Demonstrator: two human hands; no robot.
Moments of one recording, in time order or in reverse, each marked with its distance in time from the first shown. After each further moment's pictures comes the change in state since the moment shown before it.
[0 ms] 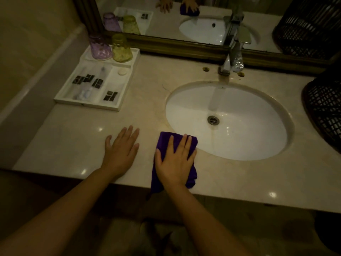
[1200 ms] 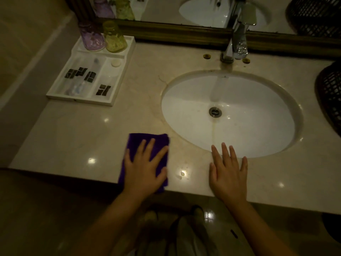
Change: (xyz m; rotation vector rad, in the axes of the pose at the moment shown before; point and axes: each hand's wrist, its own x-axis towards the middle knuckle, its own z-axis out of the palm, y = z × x) left_hand -0.046 0.095 0.014 0.114 0.010 0.061; right_hand -0.005 0.162 -0.038 -0.133 -0.065 -0.080
